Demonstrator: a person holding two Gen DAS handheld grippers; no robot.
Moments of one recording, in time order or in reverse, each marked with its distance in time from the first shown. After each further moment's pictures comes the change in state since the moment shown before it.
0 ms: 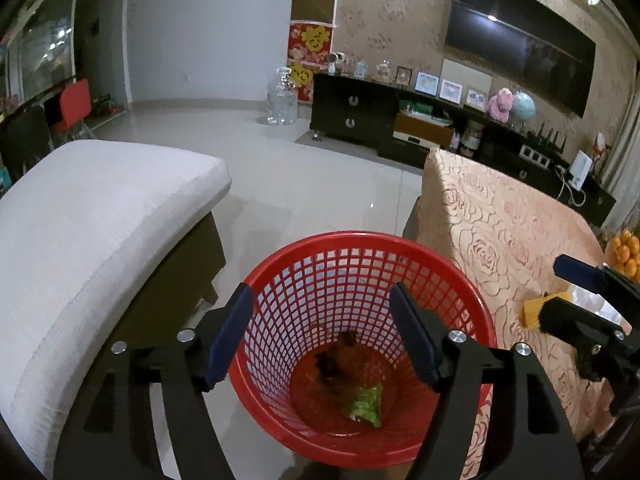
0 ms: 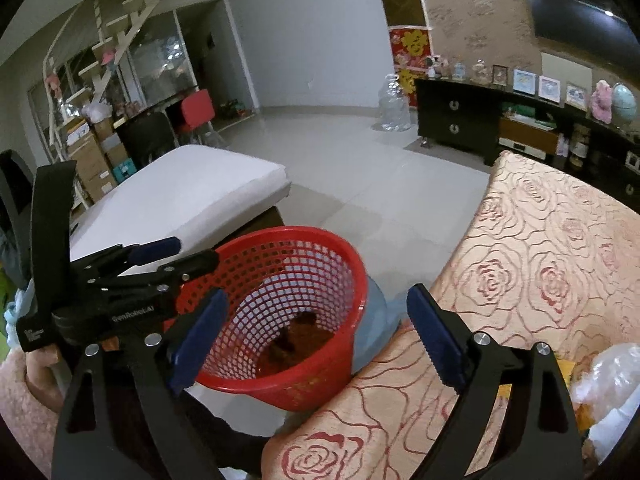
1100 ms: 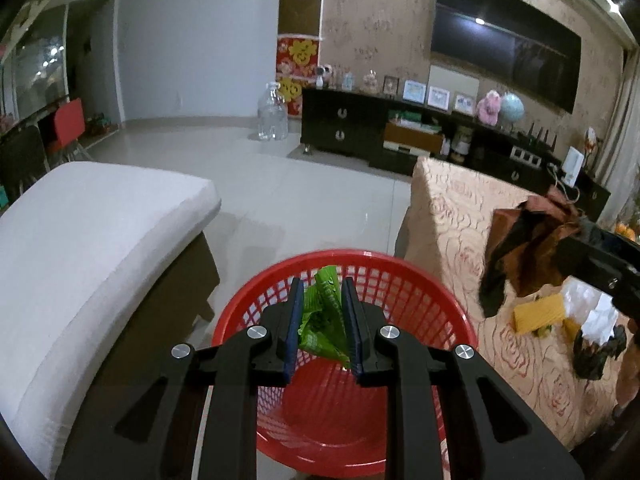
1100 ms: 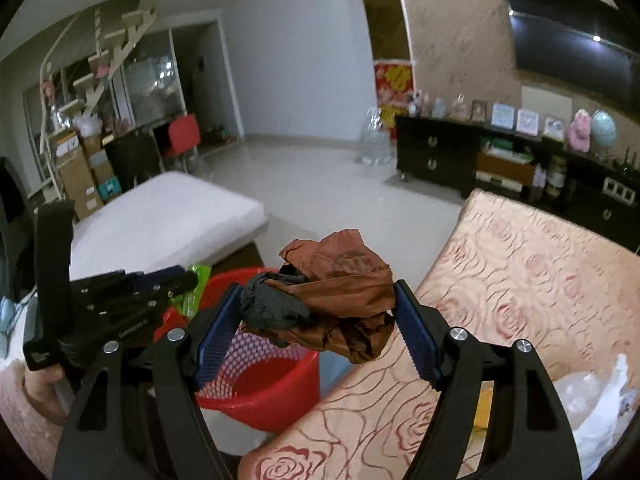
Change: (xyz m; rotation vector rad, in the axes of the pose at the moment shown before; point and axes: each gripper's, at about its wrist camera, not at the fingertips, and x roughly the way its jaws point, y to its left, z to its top) left arm -0.002 -0.022 0.006 0.059 -0.028 -0.009; right arm -0.029 -0.013 0.019 -0.025 -0.088 -0.062
